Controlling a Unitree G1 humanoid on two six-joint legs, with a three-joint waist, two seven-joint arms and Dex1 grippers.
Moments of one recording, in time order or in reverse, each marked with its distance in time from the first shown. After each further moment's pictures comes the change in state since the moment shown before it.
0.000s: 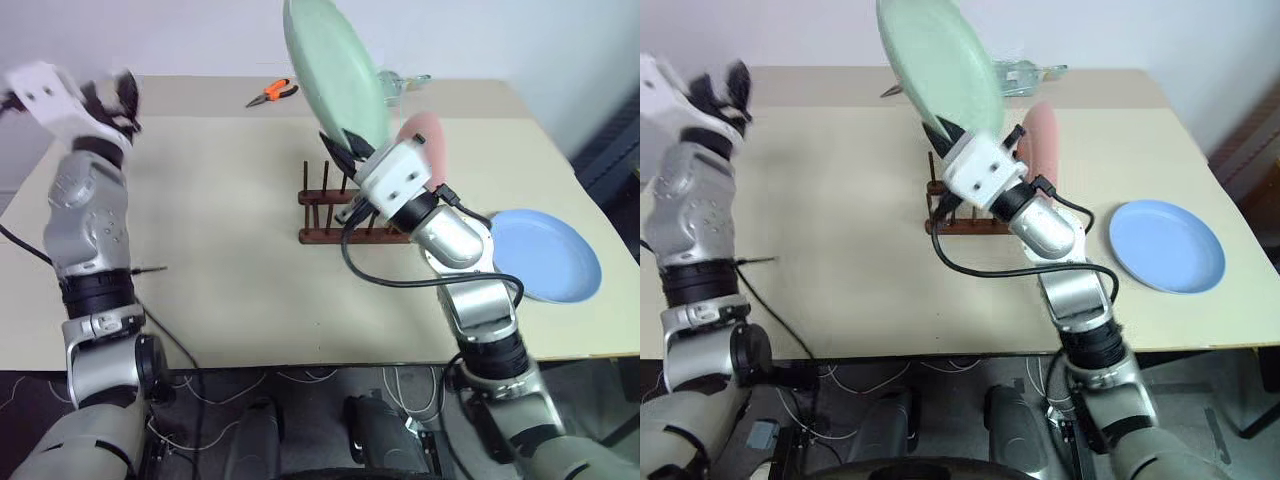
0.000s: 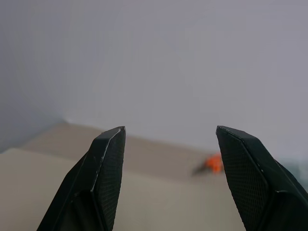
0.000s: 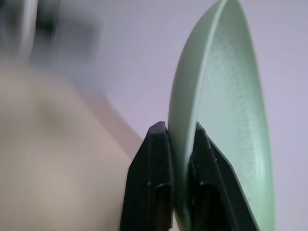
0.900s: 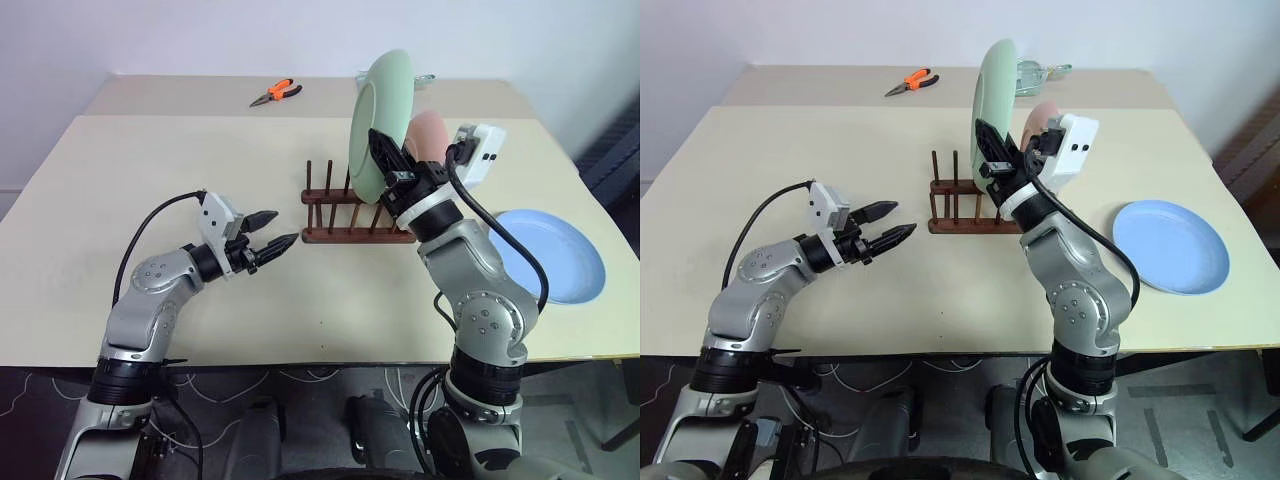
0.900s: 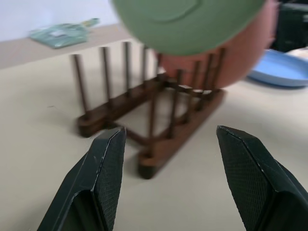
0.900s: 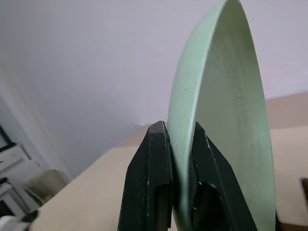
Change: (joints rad) left arm 0.377 0.019 -0.293 -0.431 -0.084 0.168 -0.604; right arm 0.064 0.094 -0.270 -0.034 0.527 0.387 -0.323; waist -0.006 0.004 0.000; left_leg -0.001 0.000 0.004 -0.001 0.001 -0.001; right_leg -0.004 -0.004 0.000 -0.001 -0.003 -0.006
